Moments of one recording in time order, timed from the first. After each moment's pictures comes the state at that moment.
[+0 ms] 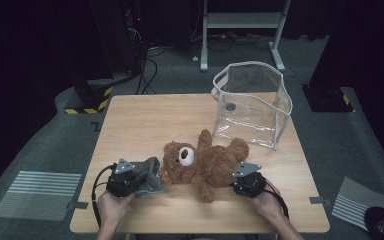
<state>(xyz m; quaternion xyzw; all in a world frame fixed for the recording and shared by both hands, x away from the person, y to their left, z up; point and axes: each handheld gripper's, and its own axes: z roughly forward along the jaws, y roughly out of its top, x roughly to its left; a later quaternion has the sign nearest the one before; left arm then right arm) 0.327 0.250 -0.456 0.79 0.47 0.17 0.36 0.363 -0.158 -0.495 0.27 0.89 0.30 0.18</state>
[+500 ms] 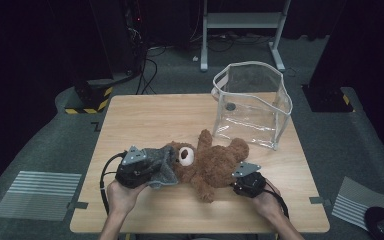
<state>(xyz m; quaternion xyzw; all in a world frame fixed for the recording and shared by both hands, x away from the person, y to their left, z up) 0.339 0.201 -0.410 0.81 0.39 0.16 0.40 0.363 -0.158 -0.494 0.27 0.90 0.30 0.18</state>
